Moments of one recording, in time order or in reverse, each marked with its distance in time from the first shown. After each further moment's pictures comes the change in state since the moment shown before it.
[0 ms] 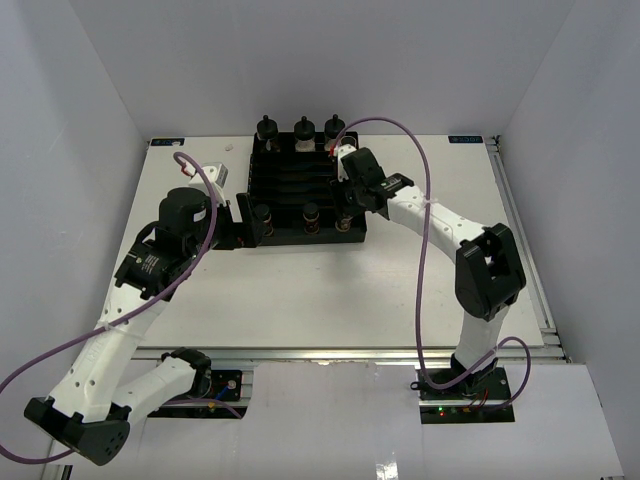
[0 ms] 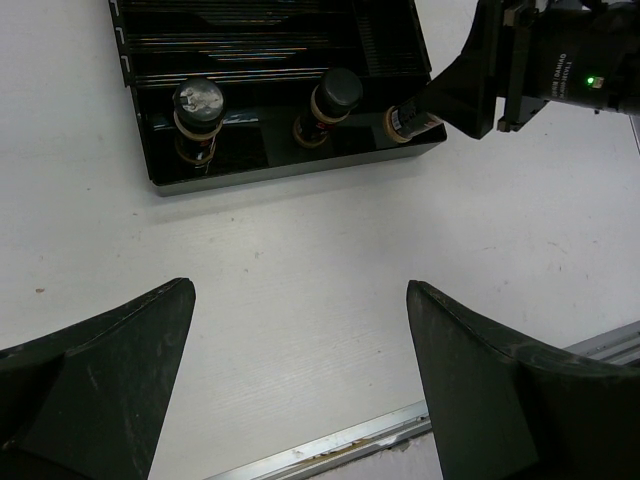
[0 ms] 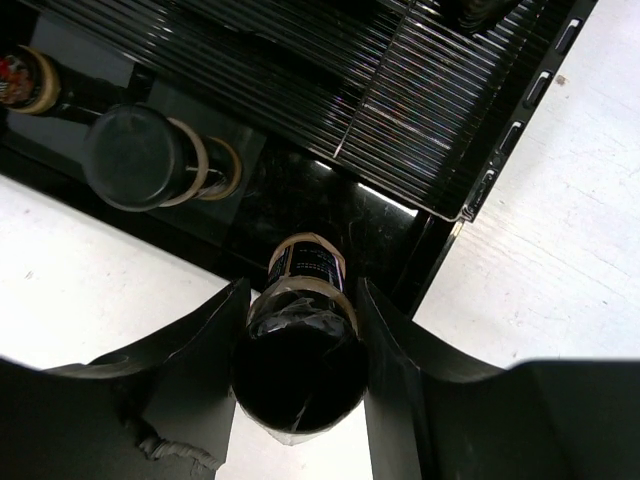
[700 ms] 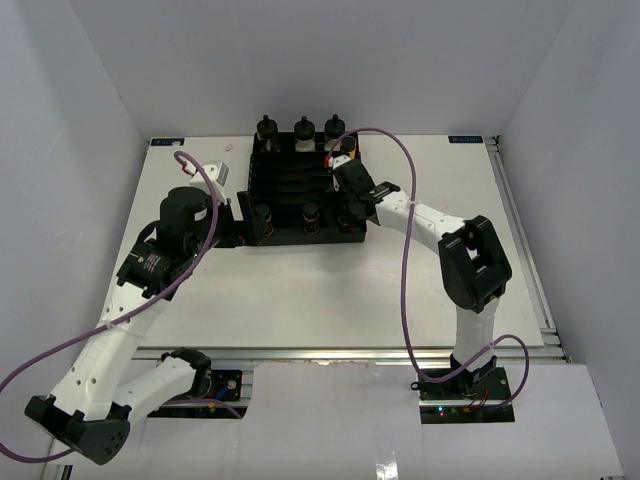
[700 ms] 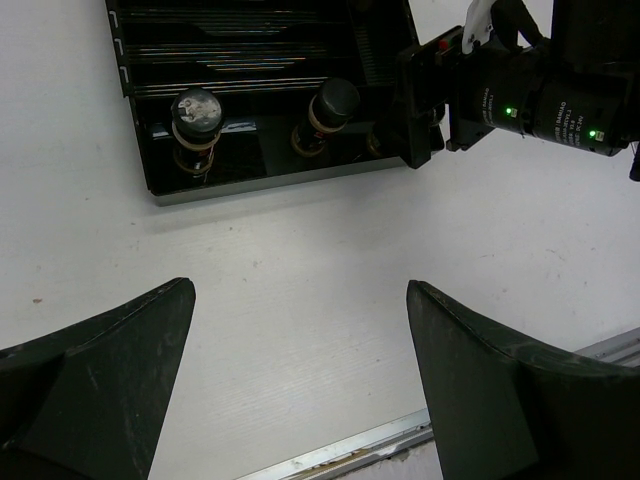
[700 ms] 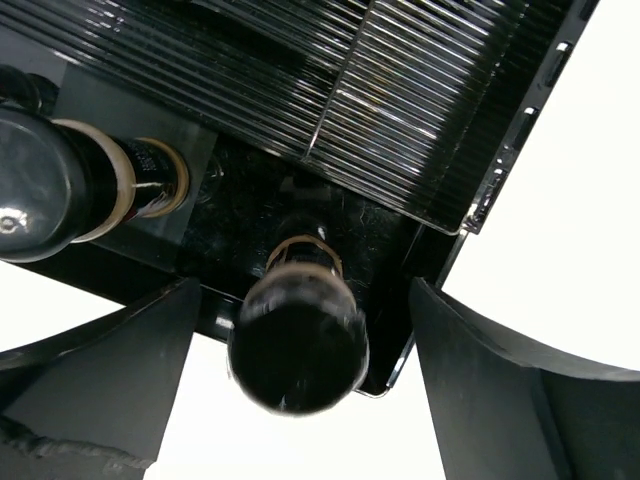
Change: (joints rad) left arm 0.000 0.004 -0.009 0.031 -0.003 0.000; right arm 0.016 0.104 -0.035 0.080 0.102 -0.004
